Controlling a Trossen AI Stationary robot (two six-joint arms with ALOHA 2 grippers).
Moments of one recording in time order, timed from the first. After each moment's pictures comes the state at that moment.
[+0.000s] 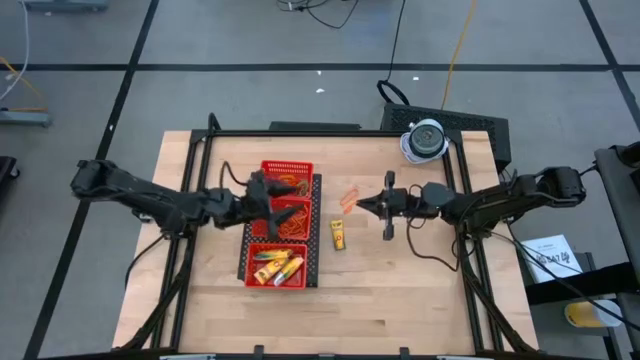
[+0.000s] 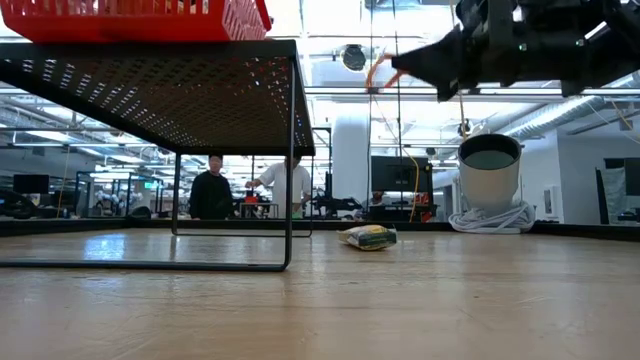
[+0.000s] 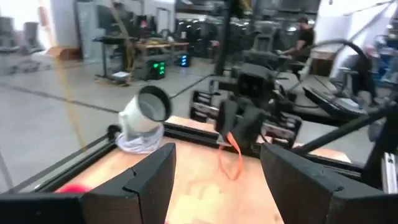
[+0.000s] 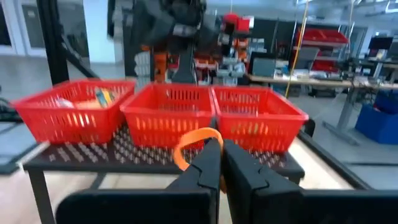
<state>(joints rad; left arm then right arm) -0.18 1.15 0.63 0.56 -0.44 -0.10 -0.01 1.19 0.34 0.90 0.05 -0.06</state>
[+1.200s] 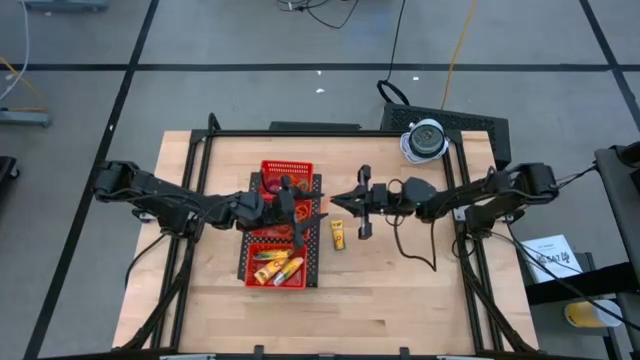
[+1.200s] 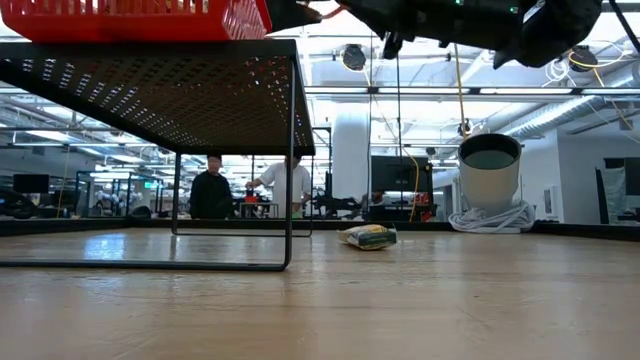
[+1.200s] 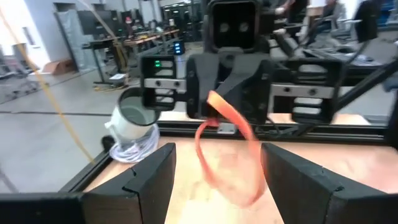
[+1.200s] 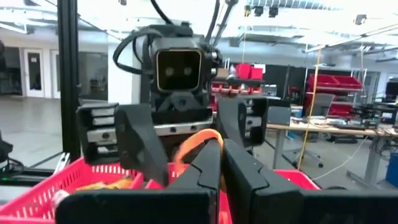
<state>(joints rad) -0.18 1.41 0.84 0.52 -0.39 0.07 0.01 1.46 0.65 1.07 -0.01 -0.07</state>
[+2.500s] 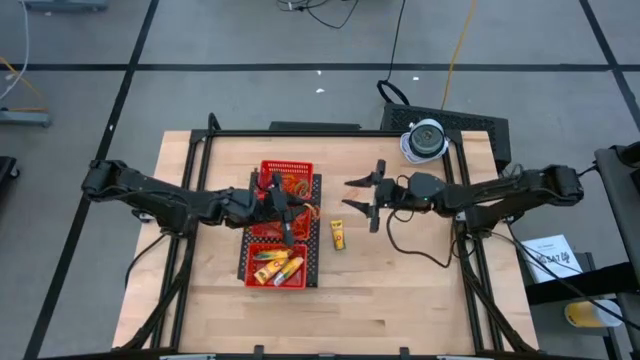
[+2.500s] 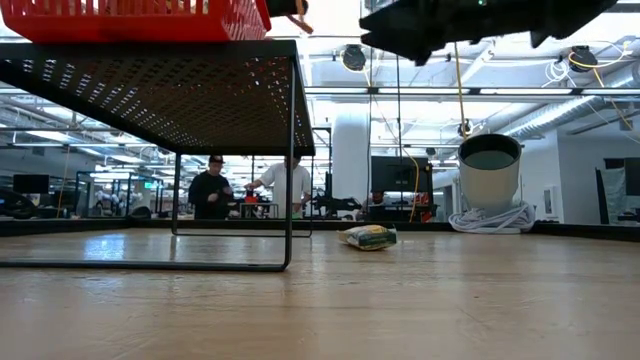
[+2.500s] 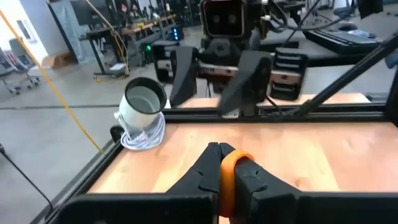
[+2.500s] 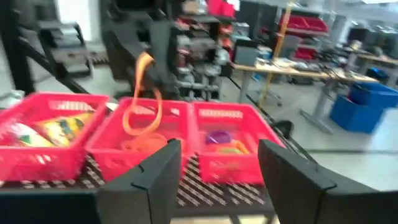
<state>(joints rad) -0.18 1.30 0.84 0.34 -0.39 0.09 0.00 1.21 0.65 0.56 0.13 -0.10</state>
